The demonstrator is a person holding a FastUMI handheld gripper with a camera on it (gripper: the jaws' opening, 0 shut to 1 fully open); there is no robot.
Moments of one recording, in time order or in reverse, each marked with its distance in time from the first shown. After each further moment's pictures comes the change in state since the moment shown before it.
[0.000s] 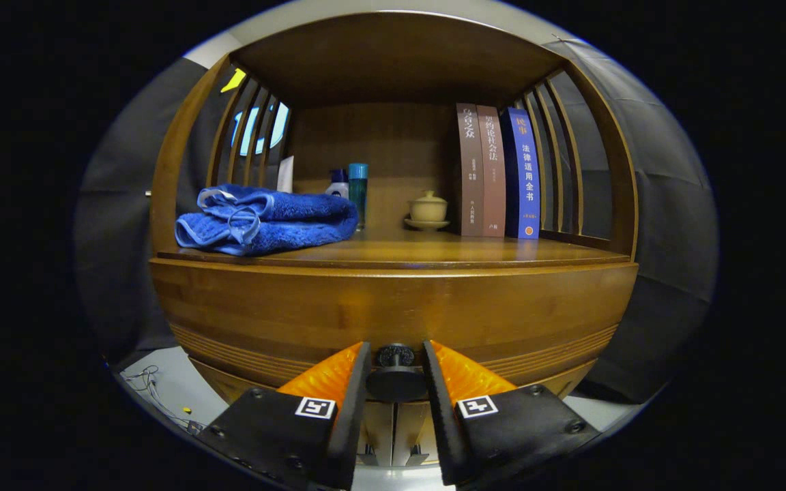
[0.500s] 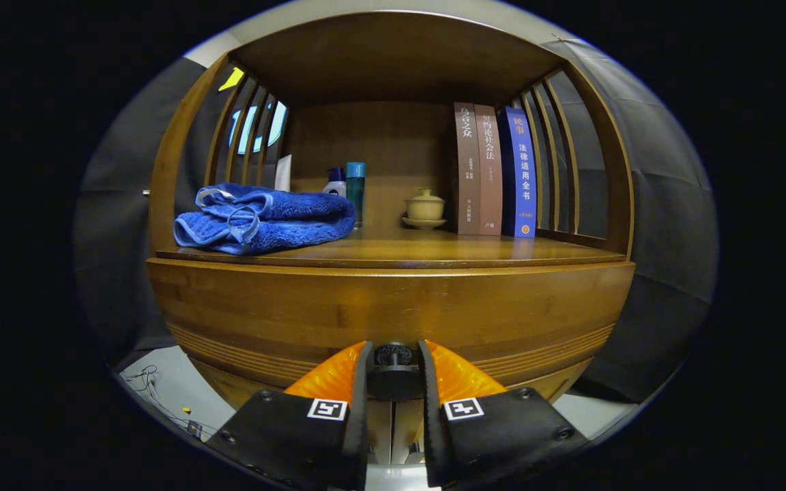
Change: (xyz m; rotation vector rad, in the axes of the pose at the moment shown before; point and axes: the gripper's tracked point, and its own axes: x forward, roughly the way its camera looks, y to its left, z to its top) arm -0.006 0.000 -0.001 -0.009 0.013 -0.011
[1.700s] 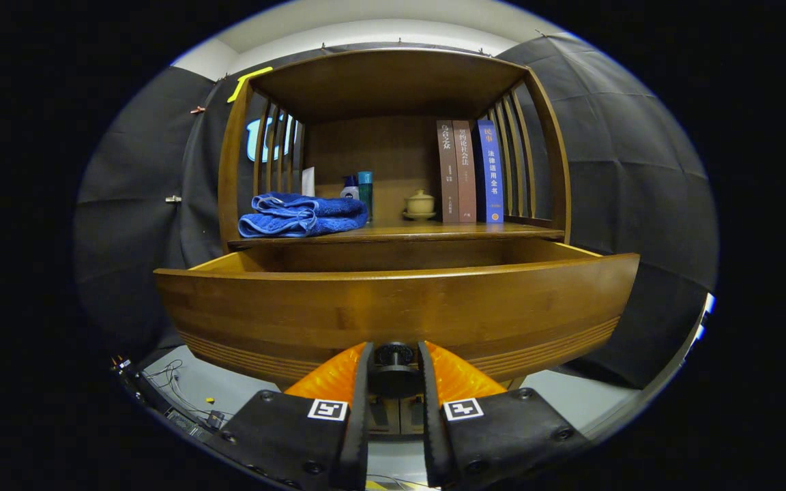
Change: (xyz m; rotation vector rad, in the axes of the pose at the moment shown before) arm -0.136 -0.011 -0.021 0.037 0.034 0.038
